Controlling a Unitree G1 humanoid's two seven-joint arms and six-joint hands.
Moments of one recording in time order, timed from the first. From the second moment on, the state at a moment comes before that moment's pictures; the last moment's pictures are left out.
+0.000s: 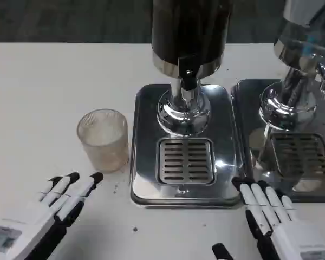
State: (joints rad) left arm 0.49 0.67 0.09 -0.03 0.71 -0.65 0.15; right arm 0.62 -0.35 0.30 -0.25 -1.00 -0.19 -0.43
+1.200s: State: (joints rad) left arm 0.37 0.62 0.11 0.03 0.56 -0.67 0.17; right arm 0.61 -0.34 0.28 -0.25 -0.95 -0.21 -0.44
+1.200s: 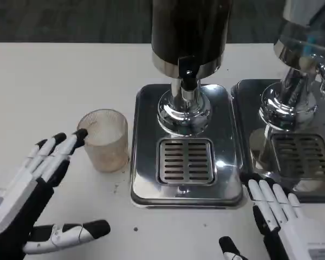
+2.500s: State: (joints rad) left arm -0.29 0.56 -0.01 1.07 0.40 -0.97 0.23; right arm 0.52 -0.27 0.36 -0.19 -0.95 -0.20 -0.47
